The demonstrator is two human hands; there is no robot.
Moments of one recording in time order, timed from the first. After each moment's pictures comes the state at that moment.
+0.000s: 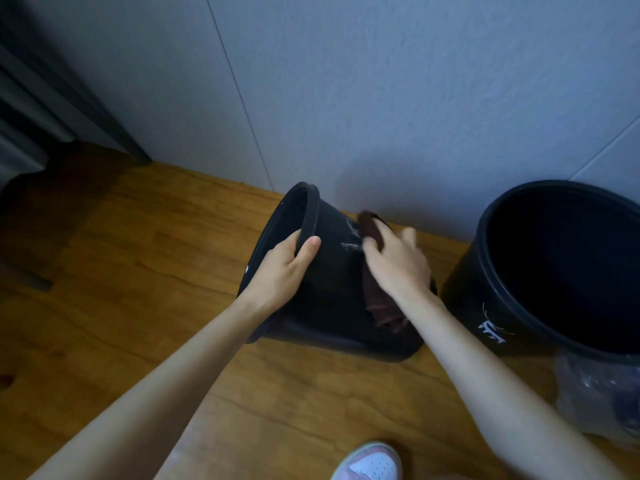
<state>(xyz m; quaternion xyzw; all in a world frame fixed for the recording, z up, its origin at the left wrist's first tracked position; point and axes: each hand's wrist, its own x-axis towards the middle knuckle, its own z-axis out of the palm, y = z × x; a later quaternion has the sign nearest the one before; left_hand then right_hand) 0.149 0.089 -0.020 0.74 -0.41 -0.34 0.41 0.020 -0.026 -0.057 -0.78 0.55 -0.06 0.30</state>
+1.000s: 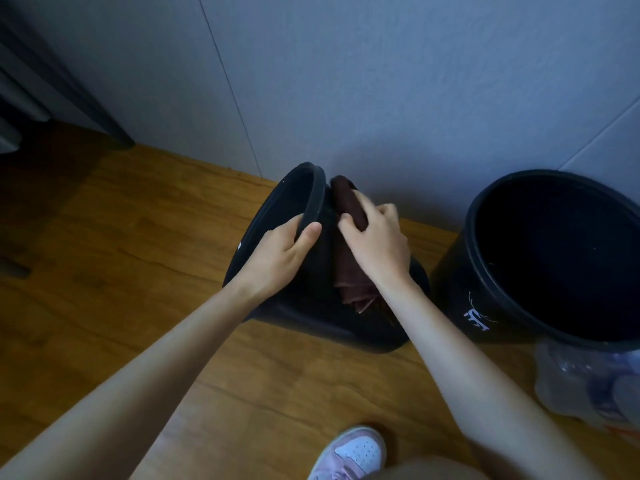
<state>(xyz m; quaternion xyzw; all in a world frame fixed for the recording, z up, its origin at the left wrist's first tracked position) 0.144 0.080 -0.019 0.73 -0.46 -0.32 0.38 0.029 -0.023 -0.047 -0.78 0.51 -0.15 0.33</state>
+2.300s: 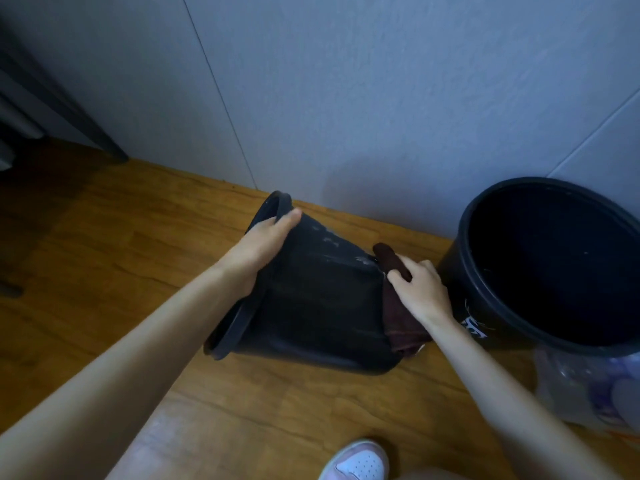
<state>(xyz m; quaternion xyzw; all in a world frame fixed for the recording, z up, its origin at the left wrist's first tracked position) 0.152 0.062 0.013 0.73 -0.21 -0.50 0.42 -0.045 -0.041 -0.103 -0.73 0.57 -0.05 0.37</state>
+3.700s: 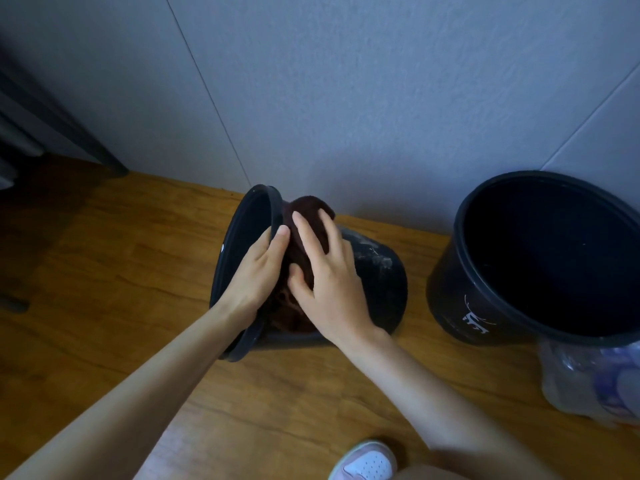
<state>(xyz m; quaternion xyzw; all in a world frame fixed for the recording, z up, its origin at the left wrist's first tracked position) 0.139 0.081 -0.002 0.72 -0.31 -0.40 0.47 0.040 0.038 -0.048 -0.85 0.34 -0.28 0.29</state>
